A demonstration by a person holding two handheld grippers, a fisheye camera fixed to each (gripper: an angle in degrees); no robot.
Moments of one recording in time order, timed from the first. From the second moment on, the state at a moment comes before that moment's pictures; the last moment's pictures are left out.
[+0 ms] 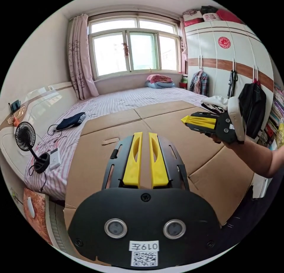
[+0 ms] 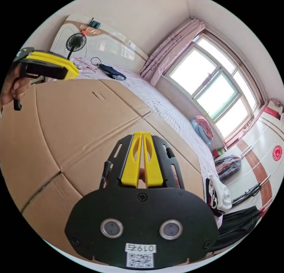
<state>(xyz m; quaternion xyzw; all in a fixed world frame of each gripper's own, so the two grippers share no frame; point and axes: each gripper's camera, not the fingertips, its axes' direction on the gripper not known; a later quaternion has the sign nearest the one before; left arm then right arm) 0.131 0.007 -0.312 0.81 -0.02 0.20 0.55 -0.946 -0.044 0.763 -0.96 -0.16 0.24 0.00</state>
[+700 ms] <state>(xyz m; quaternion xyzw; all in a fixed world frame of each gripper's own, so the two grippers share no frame) -0.053 -0.381 -0.572 0.65 -0.54 -0.03 0.53 -1.091 0.197 0.808 -0.93 -0.37 0.05 0.02</state>
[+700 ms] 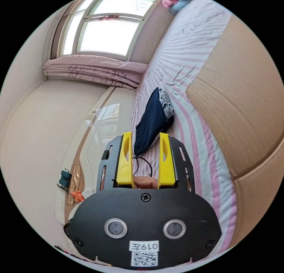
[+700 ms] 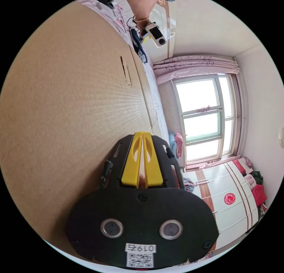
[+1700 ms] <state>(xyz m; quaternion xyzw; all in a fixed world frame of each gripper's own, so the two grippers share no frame) -0.006 -0.102 -0.450 0.83 -0.13 0.30 0.46 -0.908 0.317 0.805 -0.97 -0.25 0.02 0.05</state>
